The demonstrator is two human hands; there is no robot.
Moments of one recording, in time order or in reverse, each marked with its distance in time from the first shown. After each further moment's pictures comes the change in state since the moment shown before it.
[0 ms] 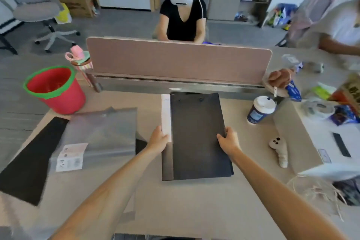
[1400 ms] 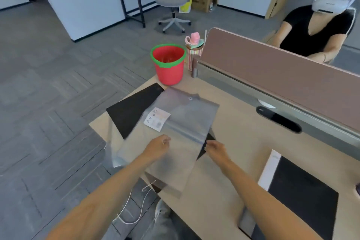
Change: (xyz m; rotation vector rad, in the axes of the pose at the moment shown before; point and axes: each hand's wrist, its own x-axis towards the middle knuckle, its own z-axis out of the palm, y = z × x) left_hand -0.110 -0.164 -0.130 -0.051 0.309 -0.297; right_hand -0.071 -0.058 0.224 -0.183 -0.656 -0.248
